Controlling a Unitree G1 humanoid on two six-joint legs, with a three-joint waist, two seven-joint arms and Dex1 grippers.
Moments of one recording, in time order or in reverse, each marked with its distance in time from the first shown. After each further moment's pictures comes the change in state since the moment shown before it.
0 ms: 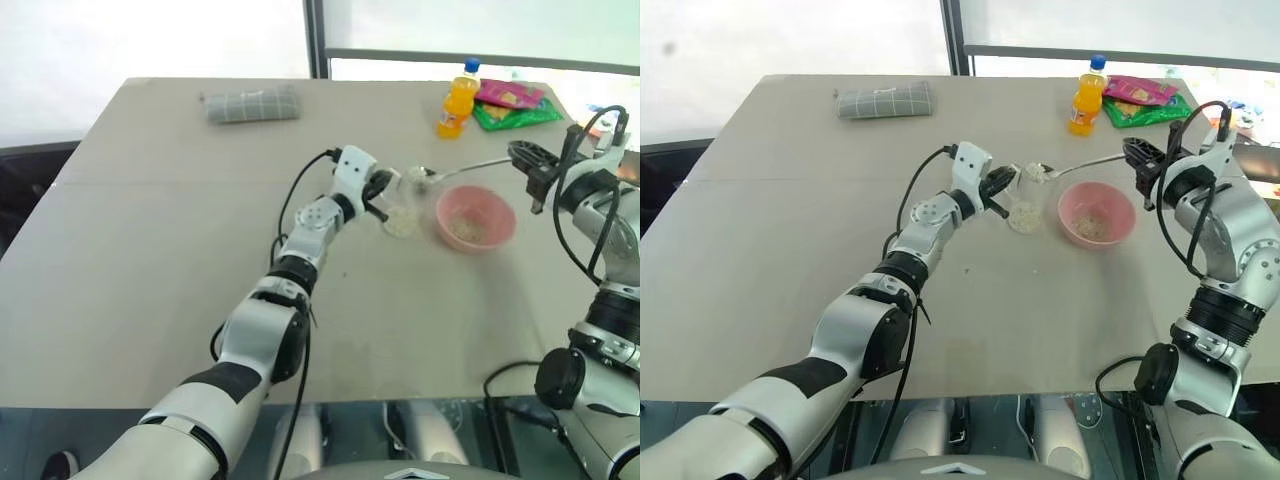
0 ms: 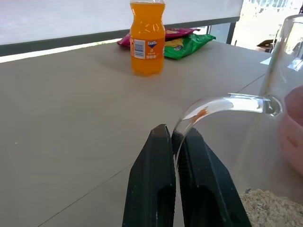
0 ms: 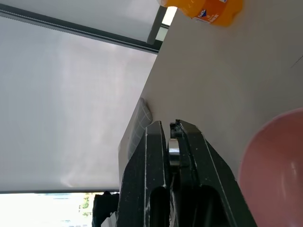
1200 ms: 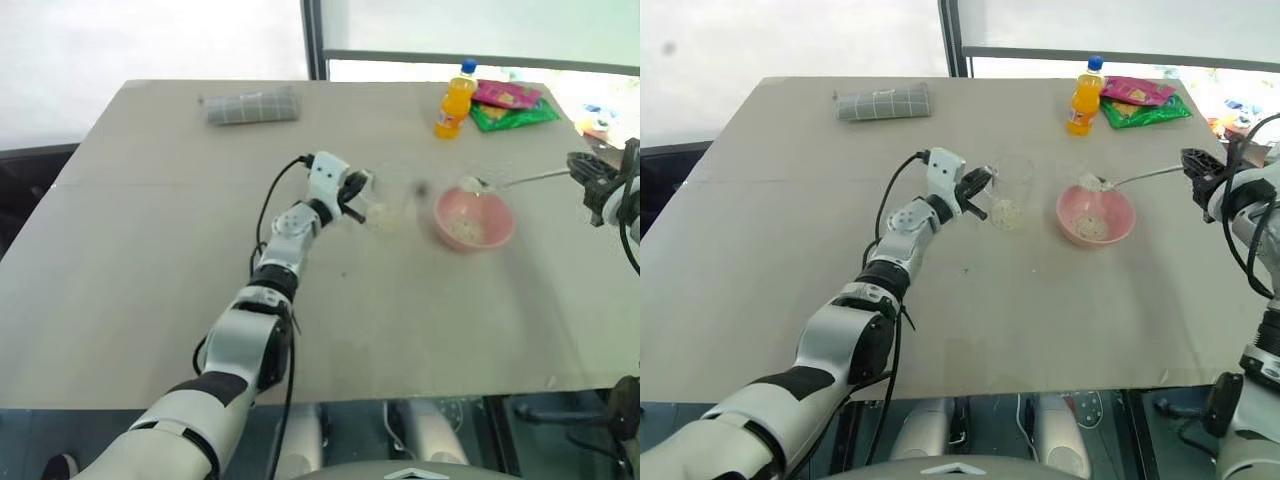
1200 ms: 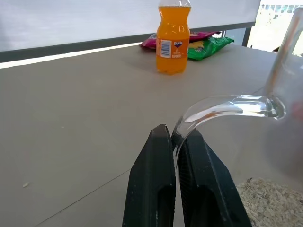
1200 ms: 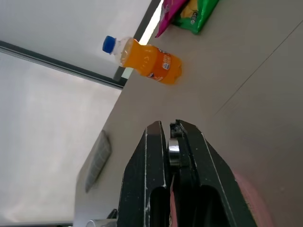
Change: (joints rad) left arm 0.095 0.079 0.028 -0.077 -0.024 -0.044 -0.025; right arm 0.163 -0.326 0.084 0.068 -0.098 -0.041 0.229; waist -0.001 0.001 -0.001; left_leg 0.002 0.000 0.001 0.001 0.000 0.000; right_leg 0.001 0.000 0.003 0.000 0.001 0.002
